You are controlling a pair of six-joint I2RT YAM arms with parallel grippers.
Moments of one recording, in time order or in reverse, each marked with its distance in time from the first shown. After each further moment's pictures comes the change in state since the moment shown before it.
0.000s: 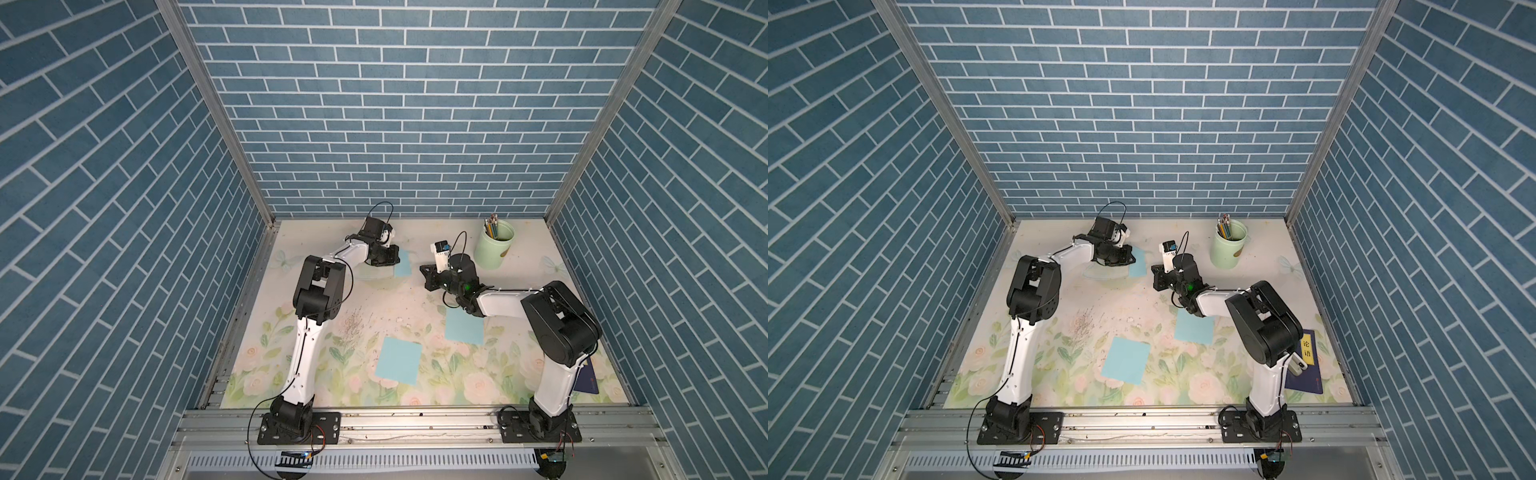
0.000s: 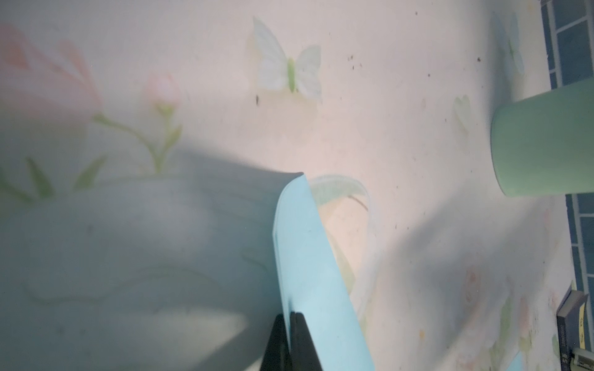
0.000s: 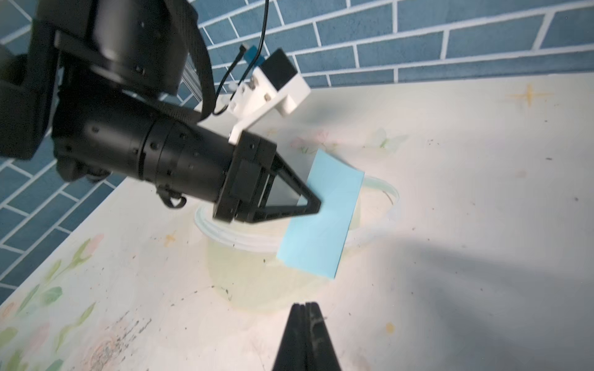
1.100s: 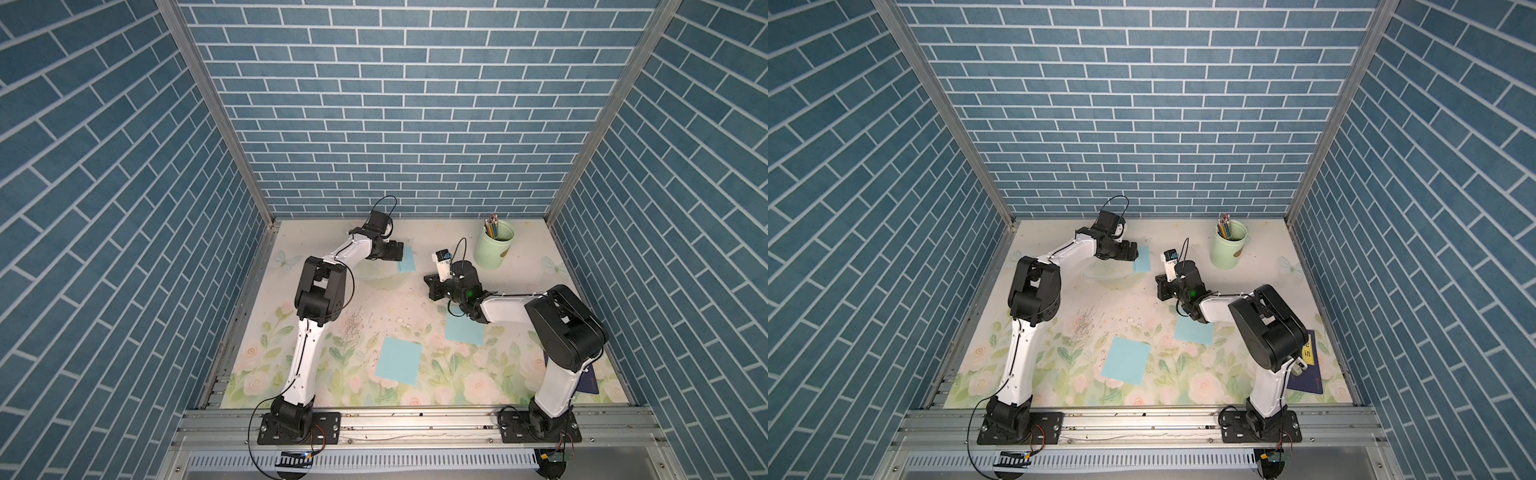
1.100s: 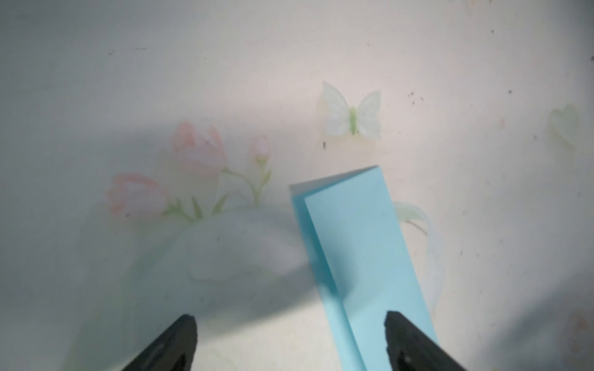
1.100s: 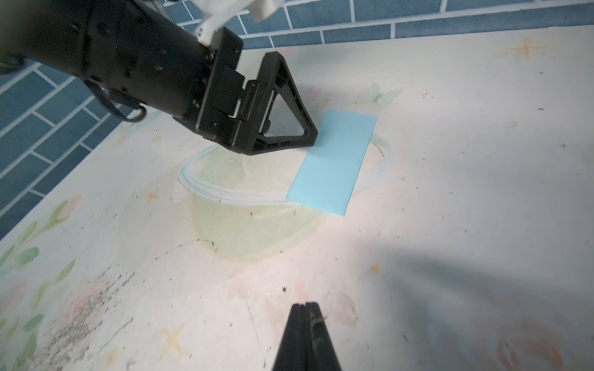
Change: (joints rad) left arm -0.053 -0.122 -0.041 -0.094 -0.350 0.071; right arm 0.026 -0.089 -0.097 -0.080 0.015 -0.059
